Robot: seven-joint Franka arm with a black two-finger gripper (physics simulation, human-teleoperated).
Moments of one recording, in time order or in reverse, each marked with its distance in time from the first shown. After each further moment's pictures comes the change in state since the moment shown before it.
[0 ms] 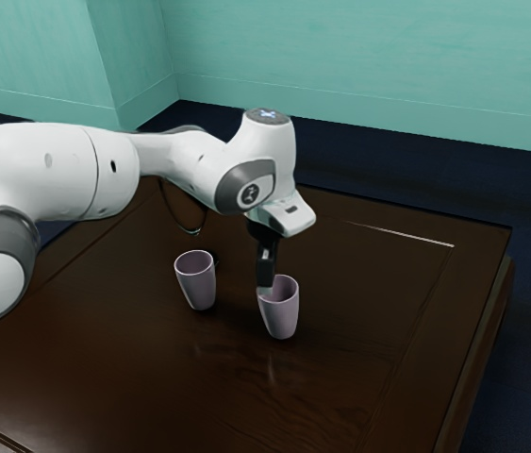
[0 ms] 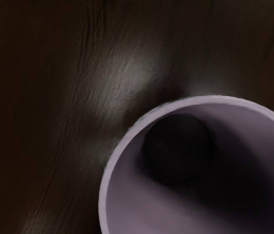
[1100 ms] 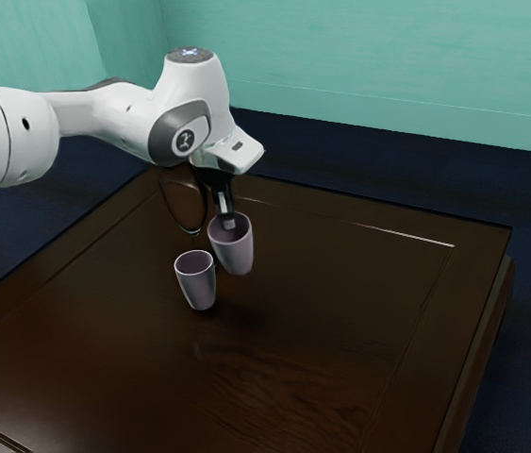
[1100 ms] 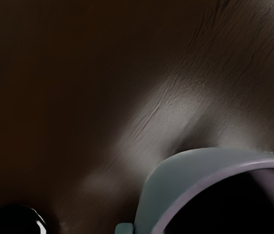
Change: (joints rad) arm 0.131 -0.237 -0.013 -0.116 0.003 0.054 -0.114
